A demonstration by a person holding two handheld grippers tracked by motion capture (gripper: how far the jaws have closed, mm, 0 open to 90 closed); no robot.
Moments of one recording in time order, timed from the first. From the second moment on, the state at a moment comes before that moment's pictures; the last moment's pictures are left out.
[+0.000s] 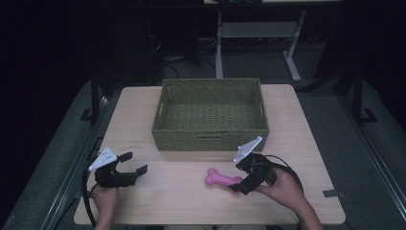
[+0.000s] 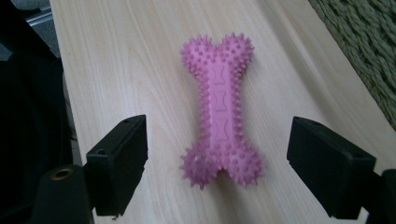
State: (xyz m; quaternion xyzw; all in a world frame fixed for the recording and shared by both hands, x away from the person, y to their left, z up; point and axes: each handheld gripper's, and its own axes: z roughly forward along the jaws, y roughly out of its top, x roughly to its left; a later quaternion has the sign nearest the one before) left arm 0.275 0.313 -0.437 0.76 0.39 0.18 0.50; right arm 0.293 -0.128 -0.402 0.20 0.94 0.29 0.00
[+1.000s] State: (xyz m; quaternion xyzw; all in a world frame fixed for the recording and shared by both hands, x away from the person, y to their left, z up) left arm 0.275 0.314 -0.438 0.75 0.39 0.17 0.50; right arm 0.313 -0.091 -0.430 0.18 0.96 0.22 -0.02
